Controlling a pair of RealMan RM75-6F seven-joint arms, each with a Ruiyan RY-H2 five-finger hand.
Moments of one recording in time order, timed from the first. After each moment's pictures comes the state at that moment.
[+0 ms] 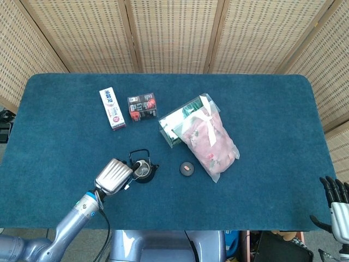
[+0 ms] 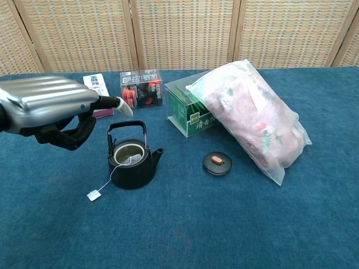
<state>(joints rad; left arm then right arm) -0.79 -1.34 0.09 -1.99 1.10 1.23 0.77 -0.07 -1.19 0.03 -1.44 -1.51 1.56 0.02</state>
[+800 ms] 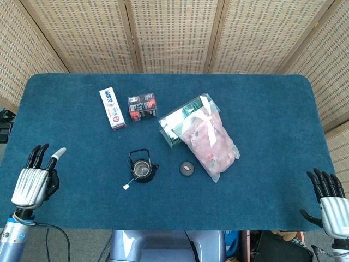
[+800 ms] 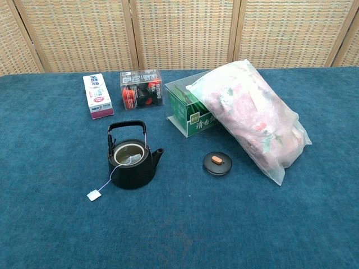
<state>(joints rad) -0.31 -1.20 0.18 -1.78 1.44 1.69 0.23 -0.03 -1.19 0.02 -1.44 -1.61 1.59 0.04</state>
